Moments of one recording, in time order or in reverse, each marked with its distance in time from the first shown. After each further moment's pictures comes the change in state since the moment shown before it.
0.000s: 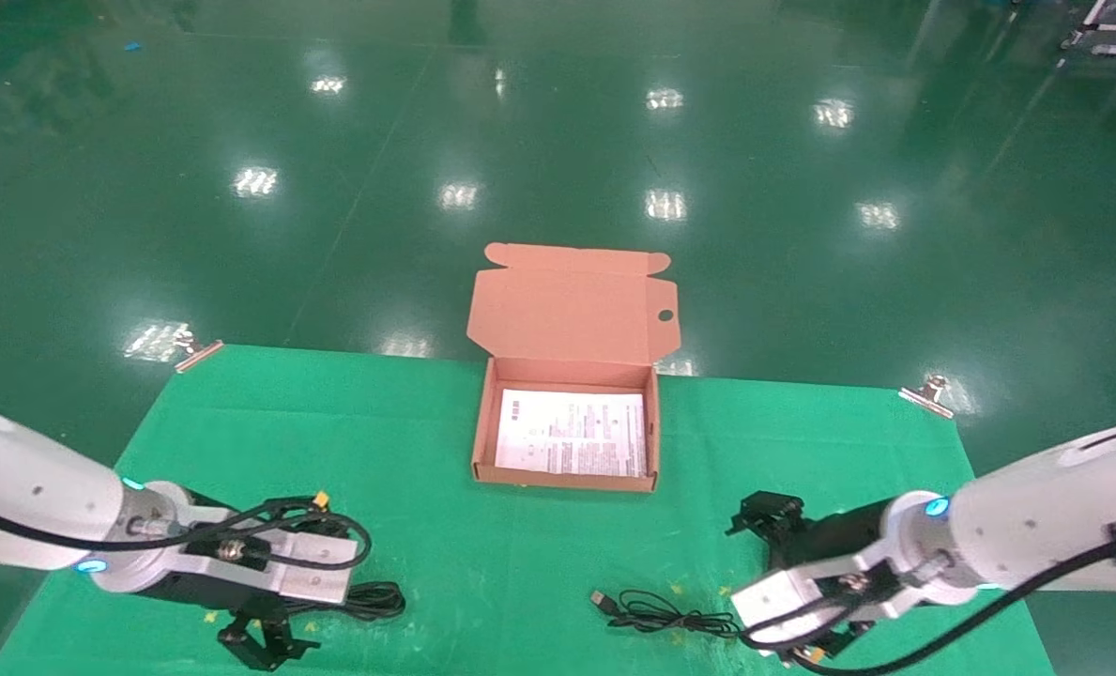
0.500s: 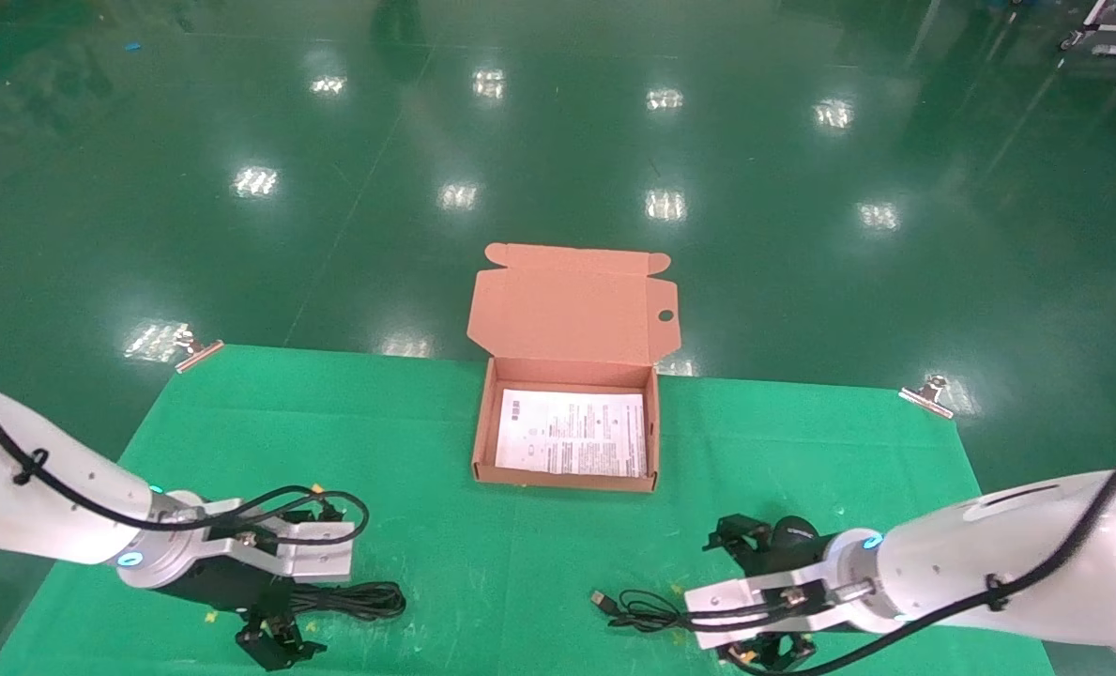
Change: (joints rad) left arm -0.019 0.118 0.004 0.414 0.019 -0.106 0.084; right arm -0.100 -0.109 -0.013 -0.137 -0.100 0.160 0.124
